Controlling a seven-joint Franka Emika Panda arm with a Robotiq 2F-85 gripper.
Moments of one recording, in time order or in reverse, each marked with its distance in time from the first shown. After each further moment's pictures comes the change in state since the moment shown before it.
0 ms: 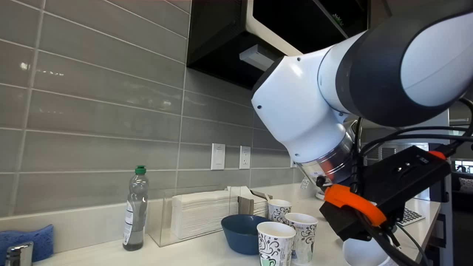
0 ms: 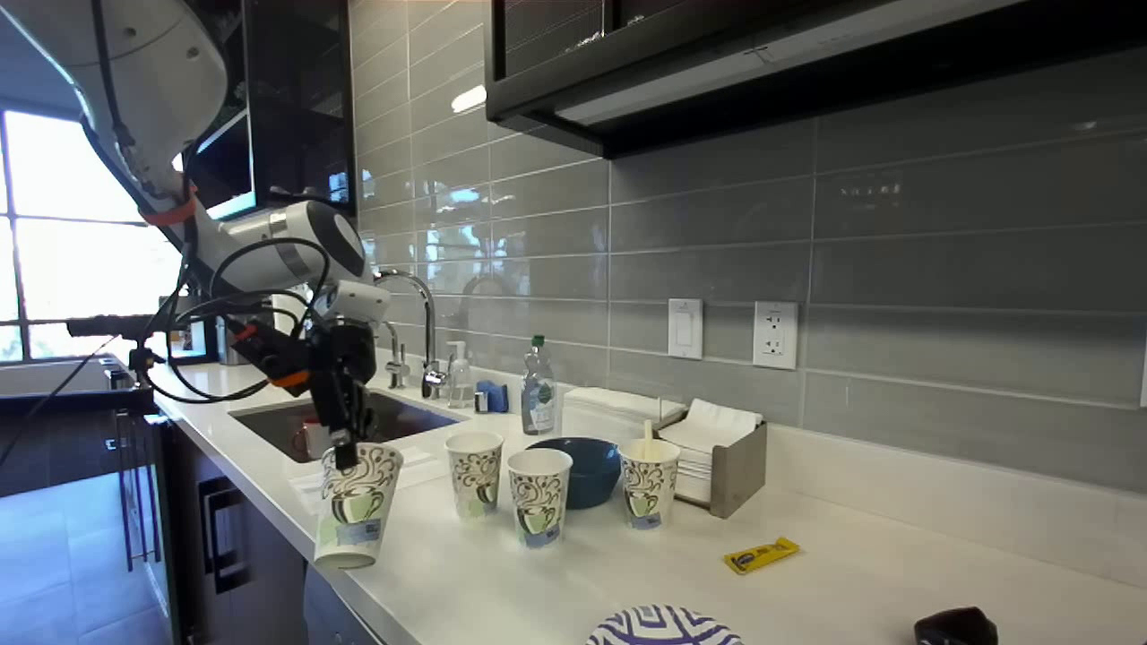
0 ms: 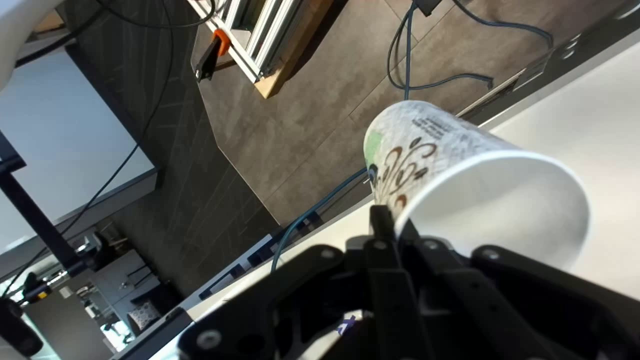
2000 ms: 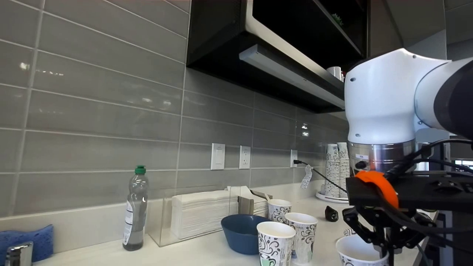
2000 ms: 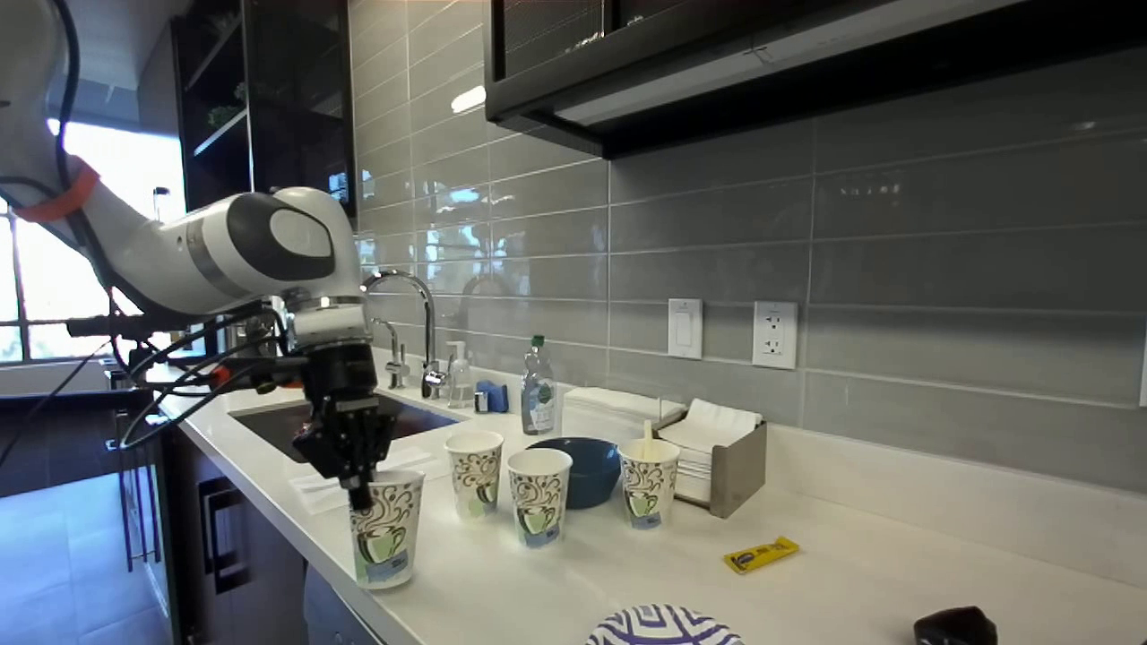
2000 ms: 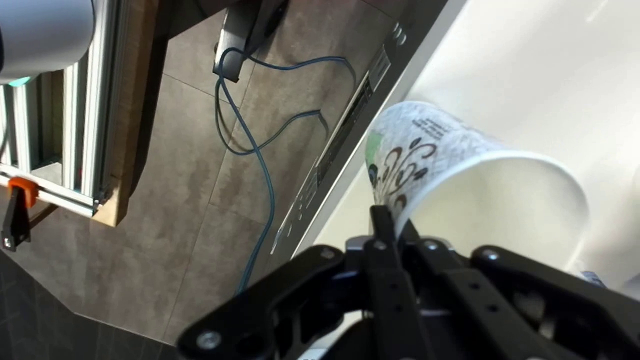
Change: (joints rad) arm -0.179 -0.427 -0.017 -0.442 0.170 0.610 0.099
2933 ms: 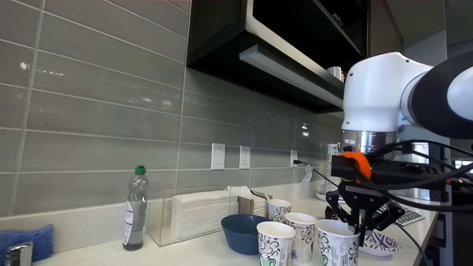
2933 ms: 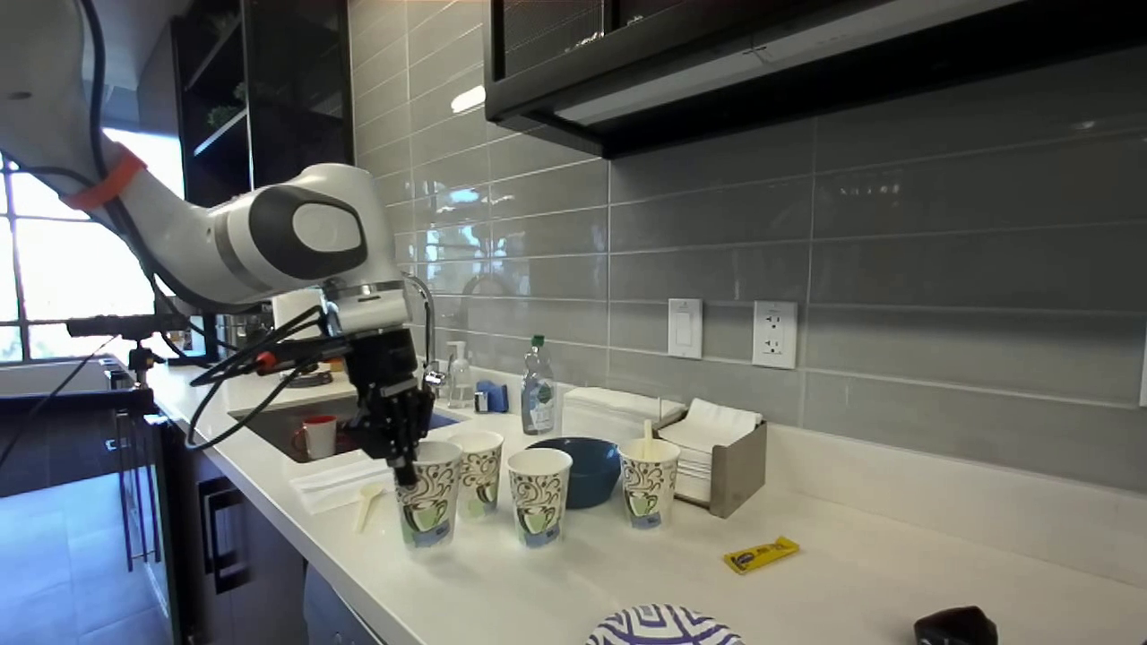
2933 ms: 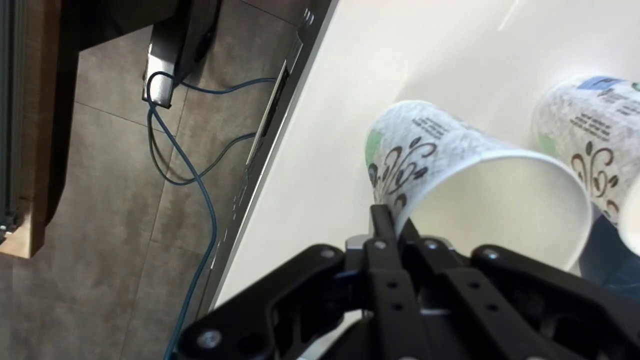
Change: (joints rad) arm -0.077 0.004 -0.065 0.011 0.071 0.166 -0.129
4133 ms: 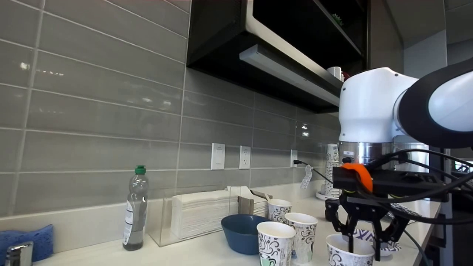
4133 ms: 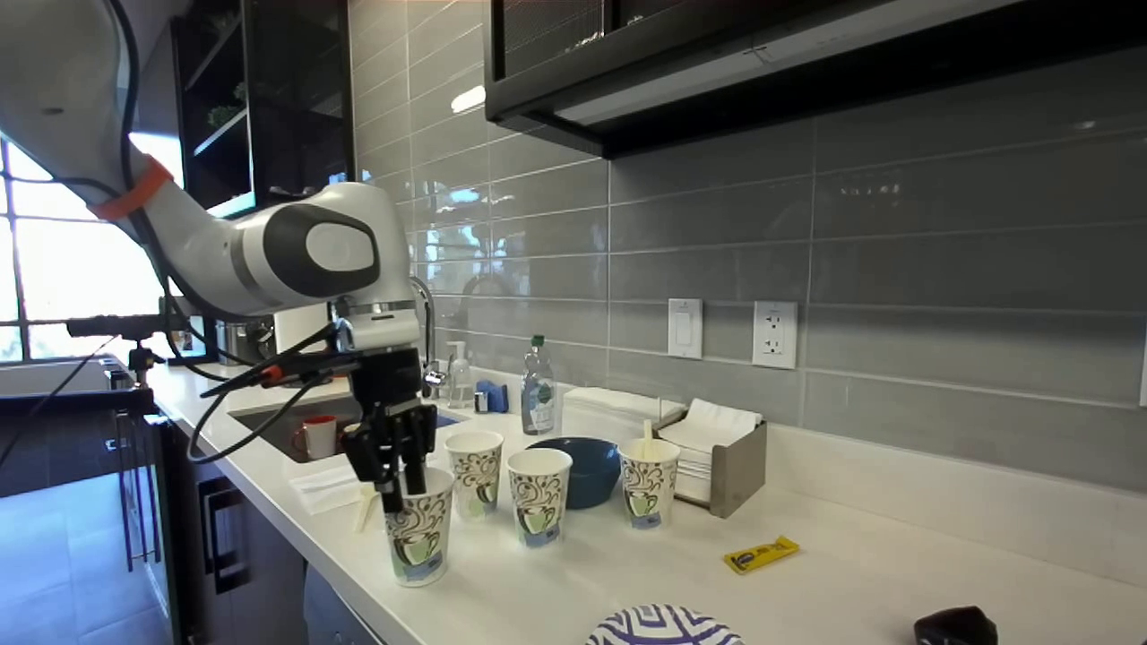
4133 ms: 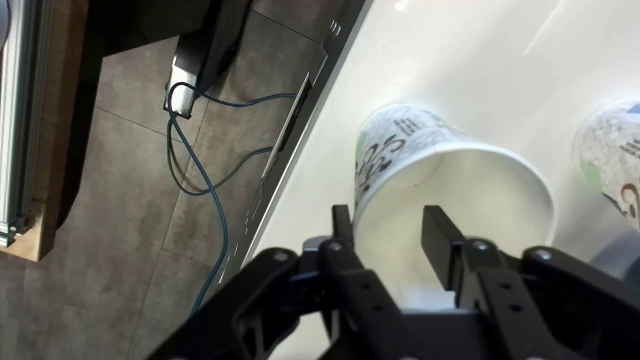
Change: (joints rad) arm -0.028 0.055 0.003 0.000 0.039 -0.001 -0.079
